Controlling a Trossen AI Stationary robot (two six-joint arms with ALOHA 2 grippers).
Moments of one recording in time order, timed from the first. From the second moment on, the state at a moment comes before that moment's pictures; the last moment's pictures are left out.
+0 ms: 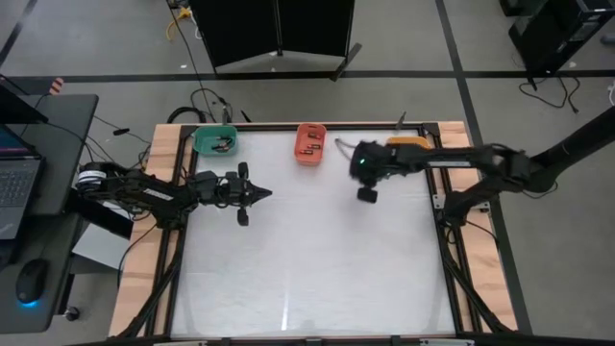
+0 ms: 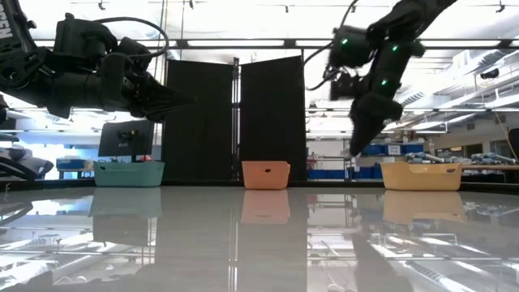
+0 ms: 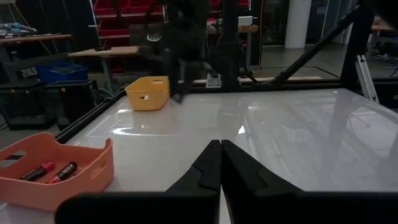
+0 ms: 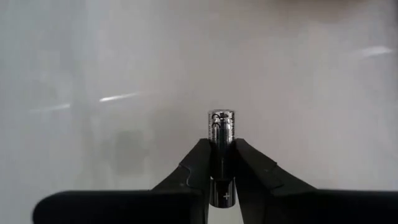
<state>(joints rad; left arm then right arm) 0.22 1.27 0.10 1.16 0.15 0.04 -0.35 1.46 0.90 -0.58 0.08 -0.17</state>
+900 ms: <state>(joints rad) 0.22 1.27 0.10 1.18 0.15 0.04 -0.86 1.20 0.70 -0.71 0.28 -0.07</state>
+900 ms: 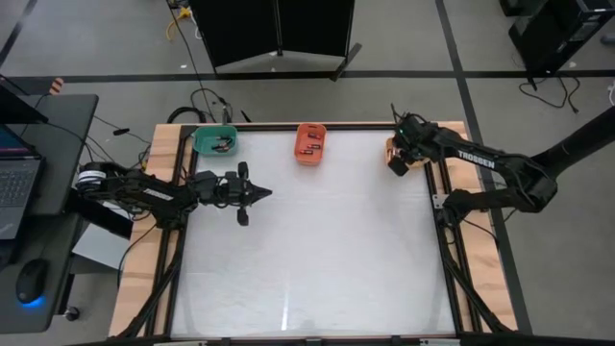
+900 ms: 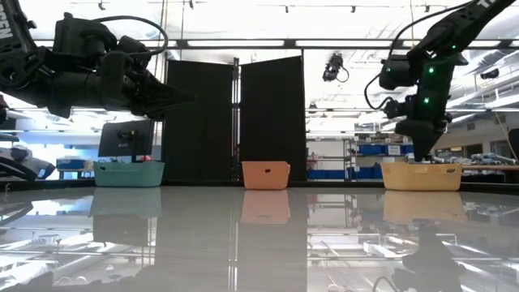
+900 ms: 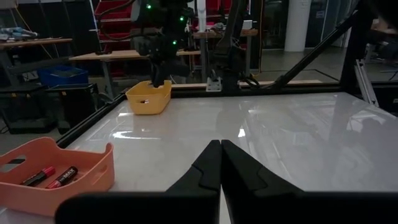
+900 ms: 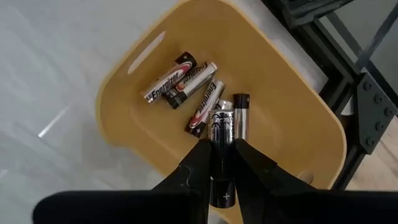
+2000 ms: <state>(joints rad) 0.22 1.27 0.10 1.19 0.15 0.04 -0.87 1.40 0.67 -0.48 0.22 0.09</state>
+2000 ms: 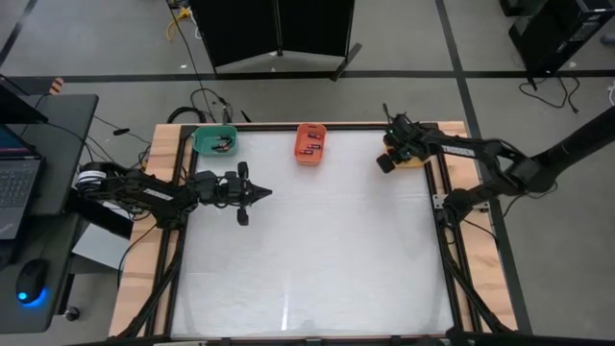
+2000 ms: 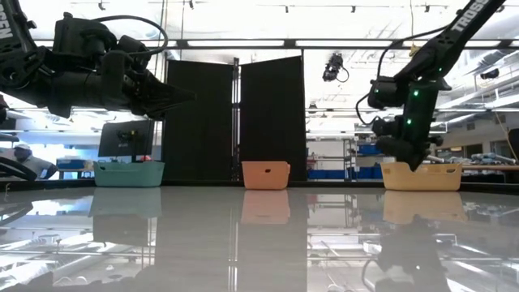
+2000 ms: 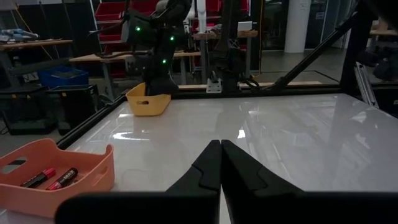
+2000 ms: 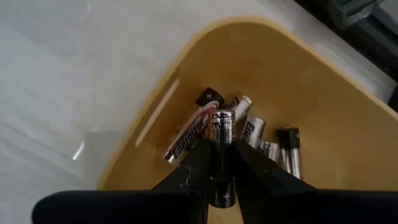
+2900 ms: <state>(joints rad) 0.22 1.27 0.10 1.19 0.14 0.05 -0.88 1.39 0.67 -0.50 0.25 0.08</state>
